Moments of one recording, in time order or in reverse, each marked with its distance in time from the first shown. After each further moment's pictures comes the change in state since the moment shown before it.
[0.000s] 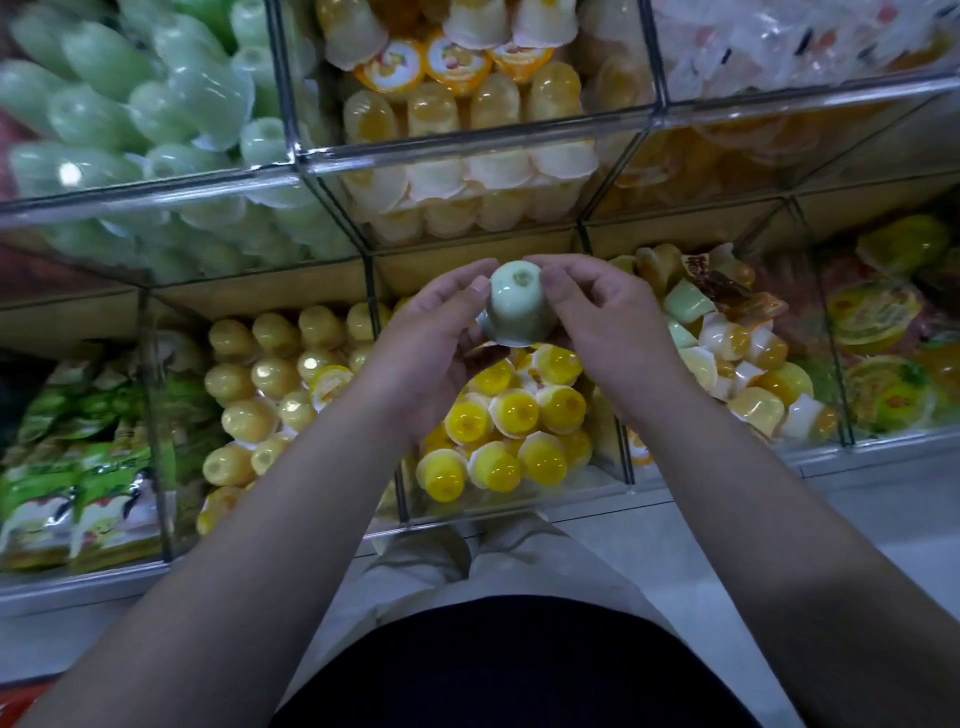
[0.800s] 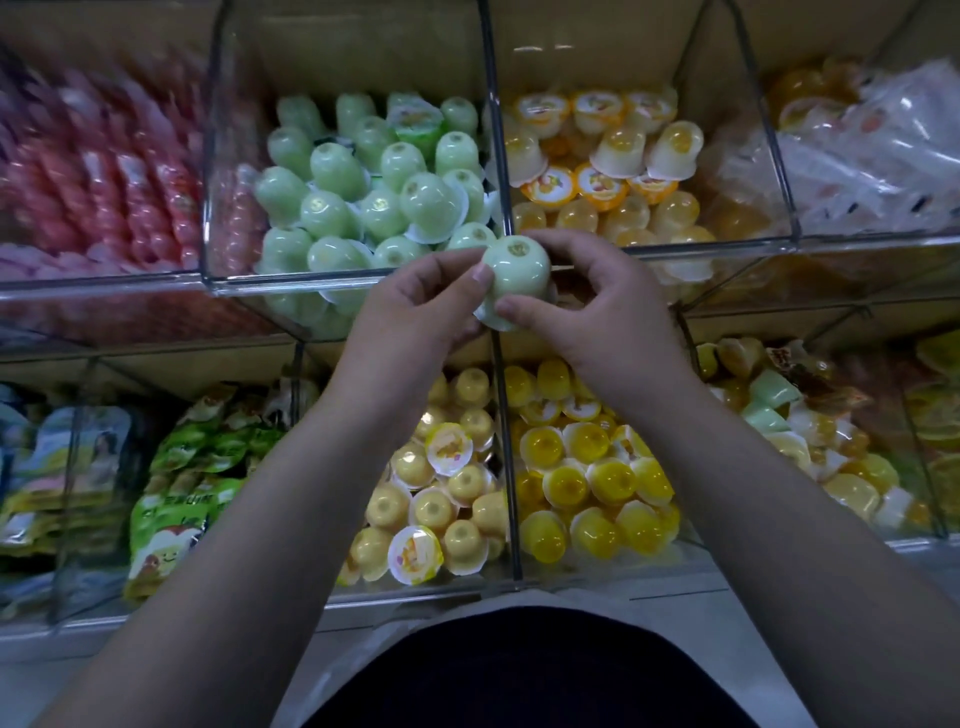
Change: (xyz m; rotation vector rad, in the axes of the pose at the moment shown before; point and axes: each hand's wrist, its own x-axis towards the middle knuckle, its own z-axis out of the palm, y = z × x) left_hand -0.048 0.109 -0.101 0.199 0.110 0.343; right_hand -0.001 -0.100 0.123 -0.176 -0.070 -0.371
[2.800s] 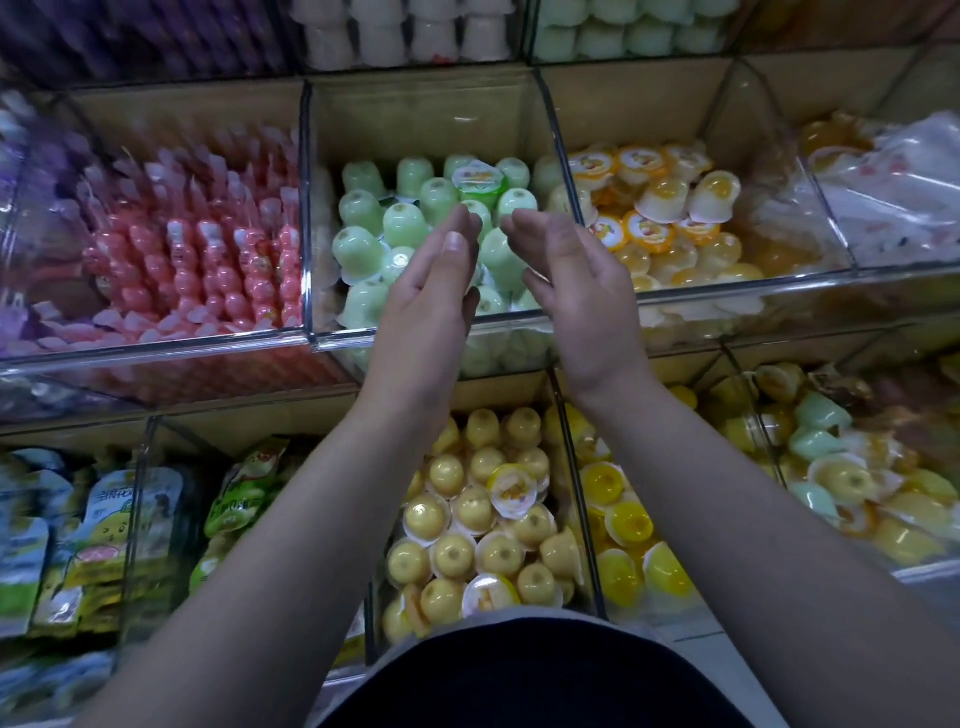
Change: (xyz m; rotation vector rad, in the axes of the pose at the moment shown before) left_hand 0.027 0.027 -0.064 -0.050 -0.048 0.192; right_hand 0.040 -0.030 0.098 0.420 0.163 -0.029
